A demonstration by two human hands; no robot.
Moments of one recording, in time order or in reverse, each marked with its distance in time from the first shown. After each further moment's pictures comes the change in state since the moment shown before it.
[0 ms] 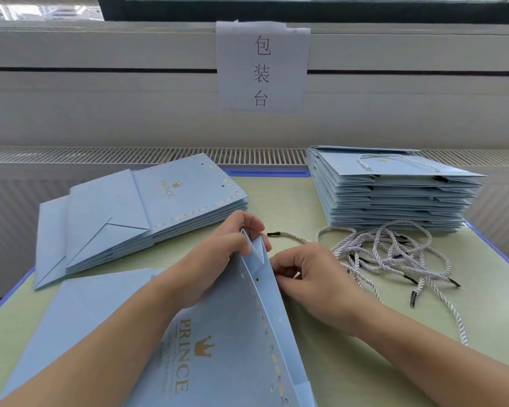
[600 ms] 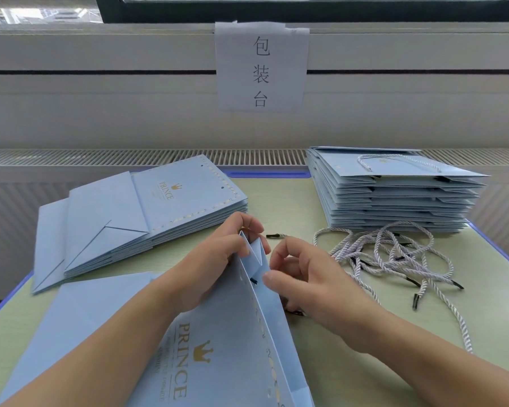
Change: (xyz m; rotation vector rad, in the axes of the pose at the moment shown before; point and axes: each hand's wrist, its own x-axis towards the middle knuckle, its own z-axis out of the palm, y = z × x) left_hand 0.000 0.000 0.000 -0.074 -0.021 -0.012; right_hand -0.012 -0.012 -0.002 0.429 -0.005 0.160
